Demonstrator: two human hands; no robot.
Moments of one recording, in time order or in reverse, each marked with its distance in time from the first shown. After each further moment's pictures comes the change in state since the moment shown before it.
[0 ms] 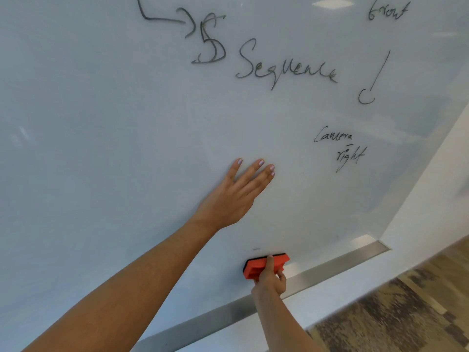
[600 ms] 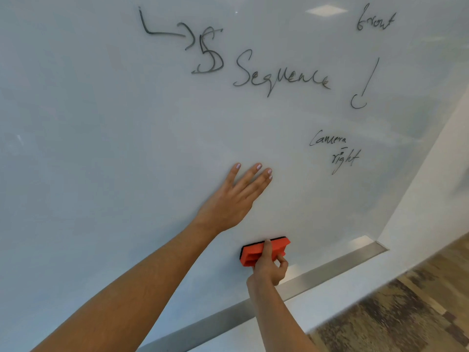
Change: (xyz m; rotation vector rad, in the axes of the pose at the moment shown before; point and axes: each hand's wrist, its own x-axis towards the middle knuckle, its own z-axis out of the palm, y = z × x) left_hand -0.001 0.000 0.000 -0.026 -0.011 0.002; right_hand -0.024 -0.014 0.024 0.050 -0.040 -0.145
